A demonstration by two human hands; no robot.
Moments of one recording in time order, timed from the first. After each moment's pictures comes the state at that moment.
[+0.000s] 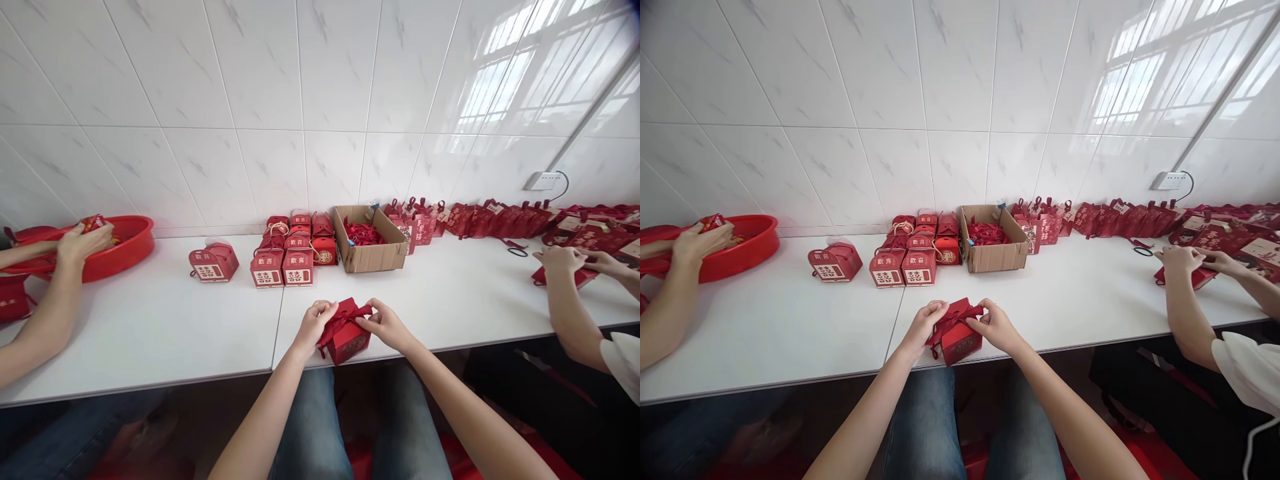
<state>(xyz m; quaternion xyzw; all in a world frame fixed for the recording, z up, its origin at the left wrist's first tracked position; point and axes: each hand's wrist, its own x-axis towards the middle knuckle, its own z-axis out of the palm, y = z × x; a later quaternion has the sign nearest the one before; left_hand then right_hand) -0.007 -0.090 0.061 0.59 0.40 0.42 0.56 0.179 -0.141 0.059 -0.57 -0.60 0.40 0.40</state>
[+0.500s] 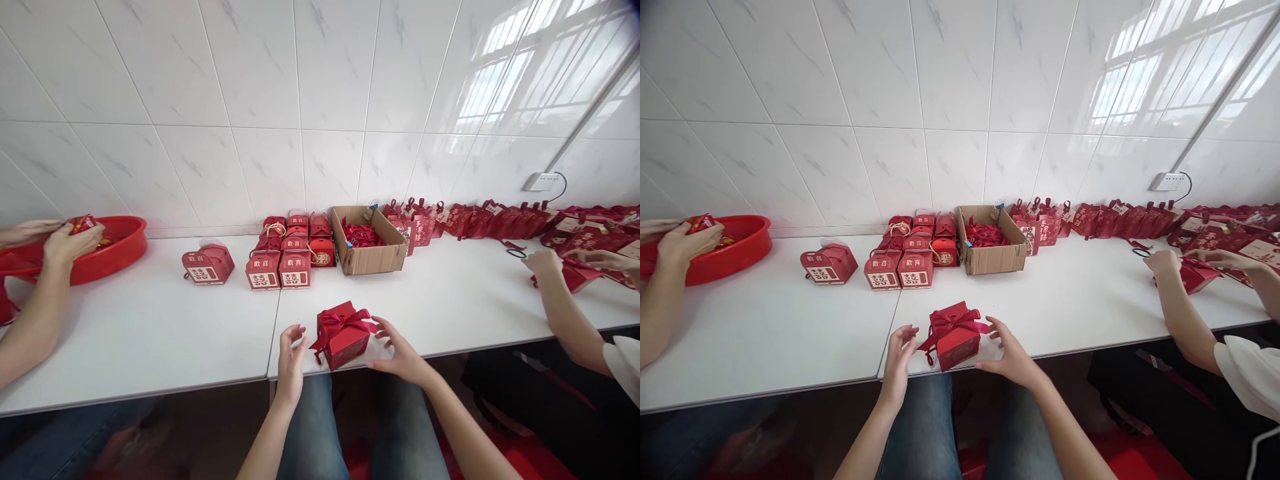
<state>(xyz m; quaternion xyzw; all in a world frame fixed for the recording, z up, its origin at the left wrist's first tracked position) -0.048 -0.131 0.015 0.51 0.49 0.51 0.49 0.206 -0.179 0.017 -0.56 -0.64 0.36 0.39</state>
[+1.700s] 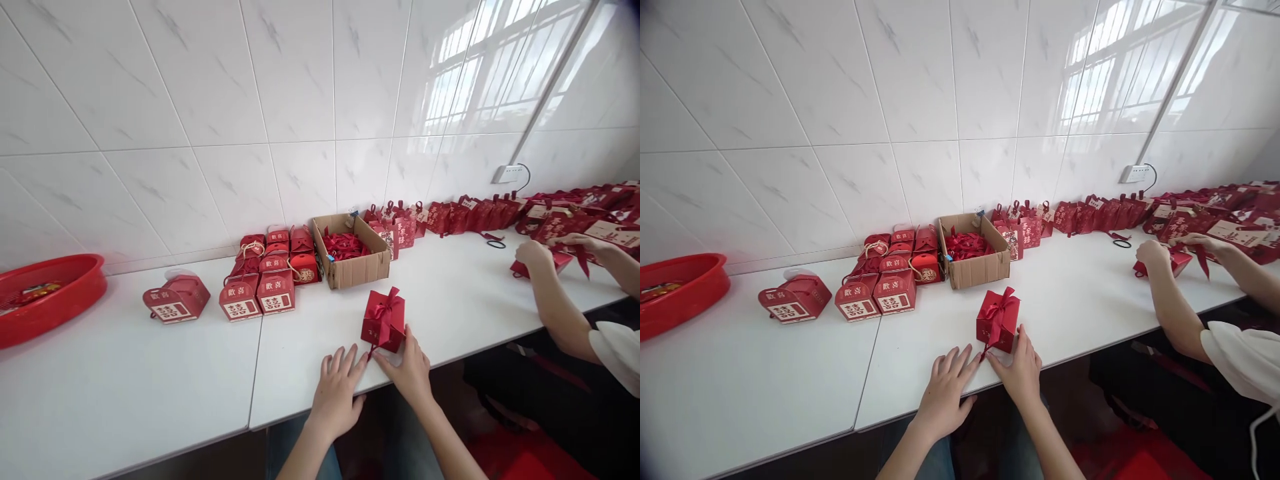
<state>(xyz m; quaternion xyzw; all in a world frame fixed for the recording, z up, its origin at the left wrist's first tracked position) 0.030 -0.123 0.002 0.92 0.34 0.06 0.17 0.231 -0.159 -0.048 -0.80 -0.44 0.09 0.40</state>
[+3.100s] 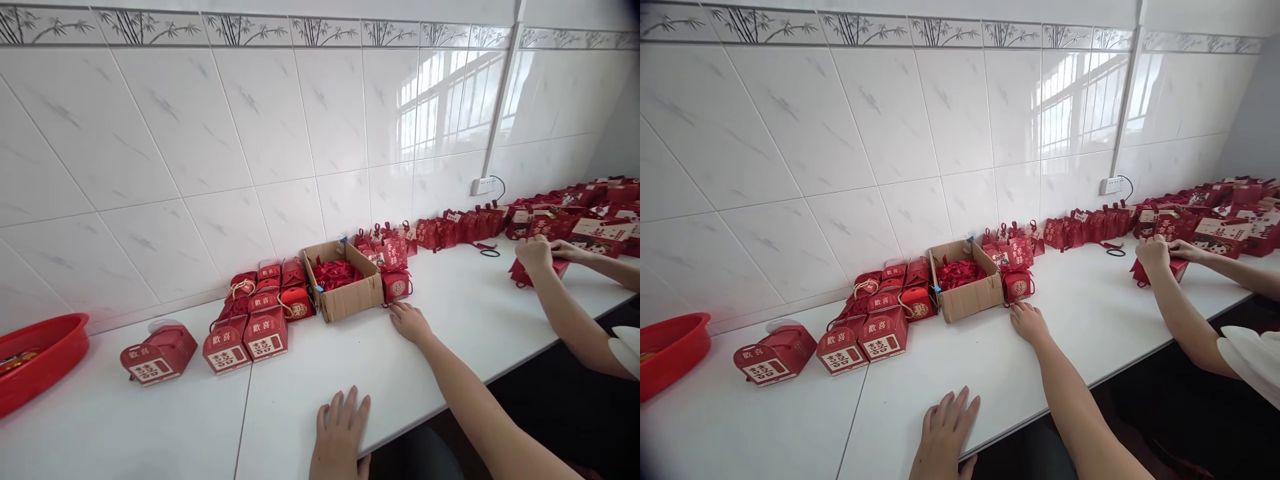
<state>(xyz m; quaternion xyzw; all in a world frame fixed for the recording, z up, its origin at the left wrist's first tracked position) 0.044 -0.119 0.009 0.89 0.43 -0.07 0.17 0.358 -0.030 -0.016 -0.79 -0.59 0.01 0.17</state>
